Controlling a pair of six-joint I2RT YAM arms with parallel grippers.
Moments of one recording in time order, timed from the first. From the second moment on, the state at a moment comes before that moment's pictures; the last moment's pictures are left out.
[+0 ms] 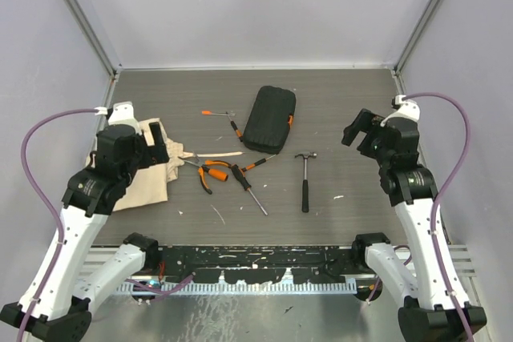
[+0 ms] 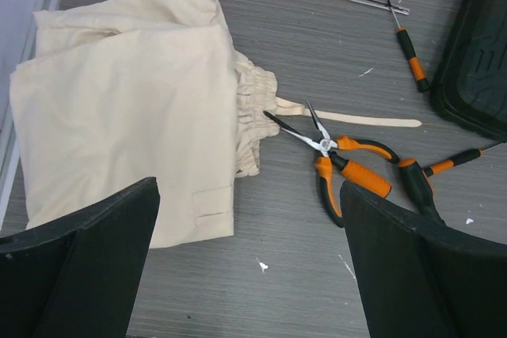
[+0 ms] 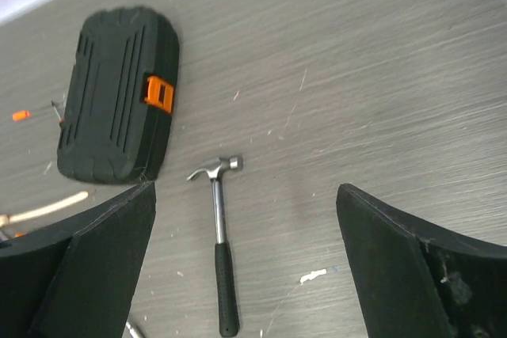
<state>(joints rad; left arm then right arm) -0.34 0.78 1.08 -0.86 -0.38 -0.33 0.07 0.77 0.94 -0.59 0.13 0.41</state>
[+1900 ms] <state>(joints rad) -0.61 2.16 1.93 -0.60 -0.06 -0.29 0.07 1.40 0.74 -0.01 -0.35 0.69</state>
